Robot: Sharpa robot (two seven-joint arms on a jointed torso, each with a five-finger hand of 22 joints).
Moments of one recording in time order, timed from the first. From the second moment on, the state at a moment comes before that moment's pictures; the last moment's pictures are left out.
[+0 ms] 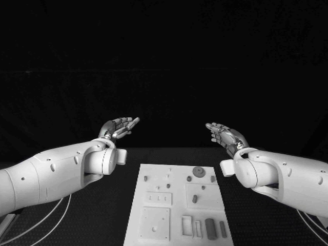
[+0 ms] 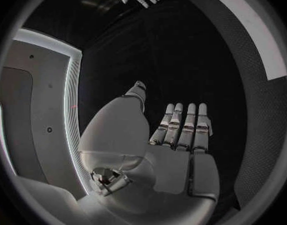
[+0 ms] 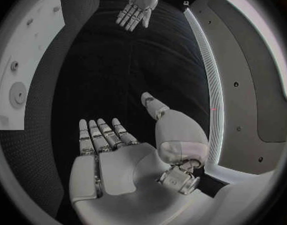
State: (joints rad) left arm 1.28 -0.67 -0.17 1.20 0.00 -0.58 0.31; left_hand 1.31 -0.09 0.09 0.28 0.05 0.47 0.11 0.26 0.46 0.63 0.10 0.06 0.07 0.46 0.17 0.22 0.45 0.01 0.46 0.15 0.07 0.72; right arm 1.24 -0.75 -0.18 1.34 -0.01 -0.50 0.32; right_hand 0.75 0.04 0.48 -0.13 0.04 0.16 0.13 0.16 0.28 0.27 0.24 0.03 0.04 0.15 0.24 0.16 0.19 0.01 0.09 0.21 0.08 0.86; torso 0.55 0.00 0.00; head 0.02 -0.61
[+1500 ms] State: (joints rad) left arm 1.30 -0.76 -0.19 1.38 -0.15 -0.28 0.21; left_hand 1.59 -0.06 0.03 0.29 0.06 0.82 0.18 0.36 0.46 1.11 0.13 0.20 0.14 1.02 0.07 0.47 0.64 0.07 0.98 0.00 0.23 0.74; right arm 1.29 -0.72 -0.21 1.17 -1.24 -0.29 0.07; right_hand 1.13 -0.10 0.52 -0.29 0.05 0.80 0.17 0.40 0.46 1.27 0.06 0.29 0.23 1.19 -0.04 0.81 0.65 0.25 1.05 0.08 0.52 1.31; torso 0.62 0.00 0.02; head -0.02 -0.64
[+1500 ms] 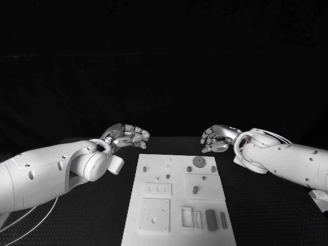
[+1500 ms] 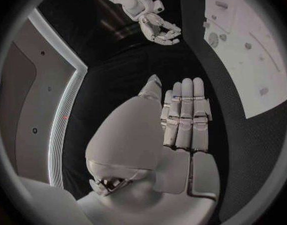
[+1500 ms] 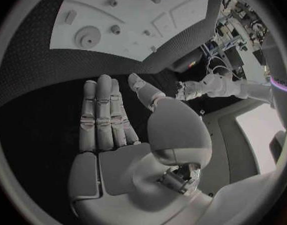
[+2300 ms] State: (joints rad) left arm 1.30 -0.80 -0.19 1.45 -0.16 -0.24 0.22; left_hand 1.58 -0.07 0.03 0.29 0.06 0.79 0.19 0.34 0.44 1.10 0.14 0.17 0.14 1.02 0.07 0.45 0.66 0.06 0.99 -0.01 0.22 0.73; right arm 1.27 -0.67 -0.21 1.21 -1.47 -0.28 -0.05; right_hand 1.10 -0.13 0.51 -0.28 0.05 0.86 0.14 0.32 0.46 1.13 0.02 0.82 1.01 1.18 -0.08 1.33 0.99 0.24 1.09 0.00 0.91 1.31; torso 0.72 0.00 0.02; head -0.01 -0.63
